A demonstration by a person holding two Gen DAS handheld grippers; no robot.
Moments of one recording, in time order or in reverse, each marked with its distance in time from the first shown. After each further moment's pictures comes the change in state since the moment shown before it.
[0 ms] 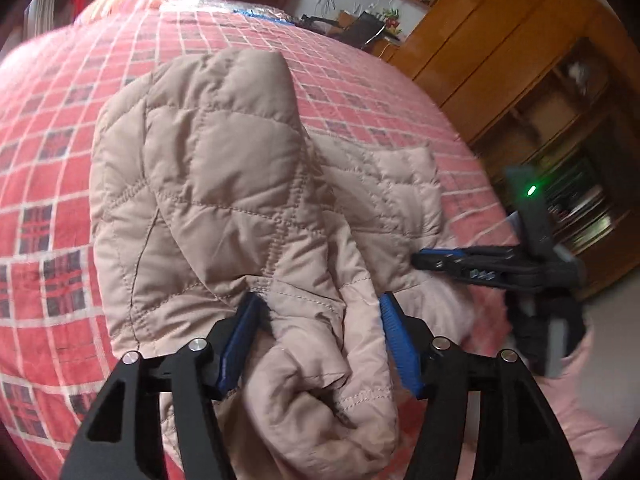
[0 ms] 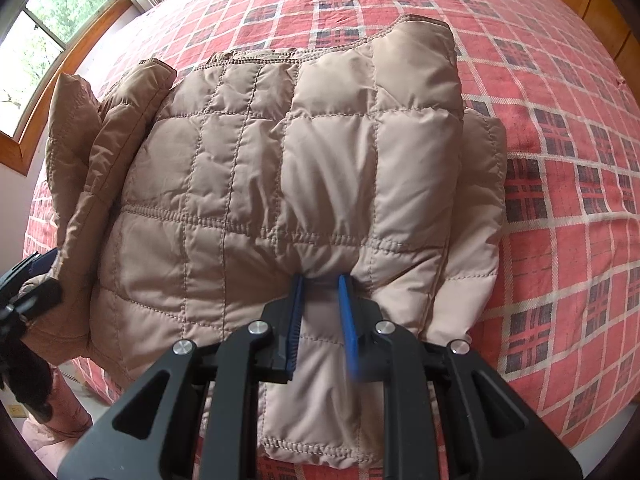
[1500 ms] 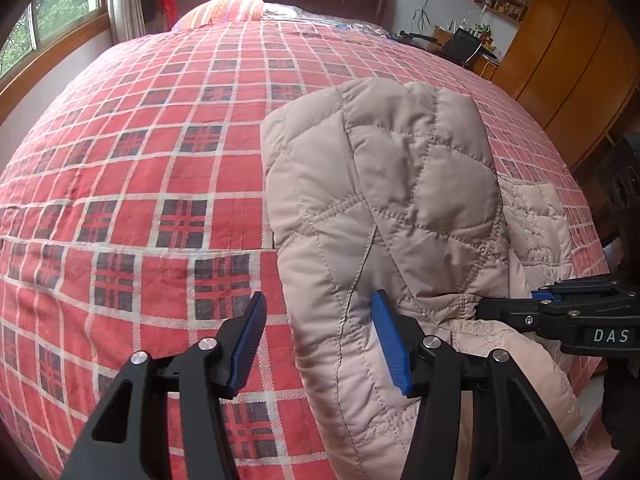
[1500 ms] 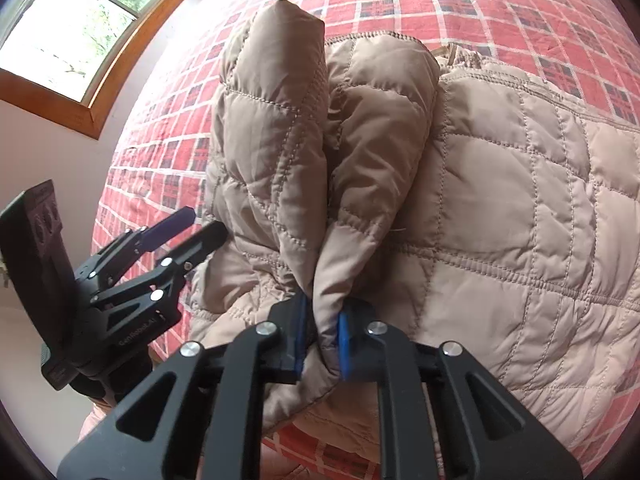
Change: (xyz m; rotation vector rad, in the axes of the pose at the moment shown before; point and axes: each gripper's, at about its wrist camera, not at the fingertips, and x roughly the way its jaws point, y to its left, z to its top) left arm -0.016 0.056 0.002 -0.075 -0.066 0.432; right arm 0.017 0.171 0.031 -0.124 0.083 0.283
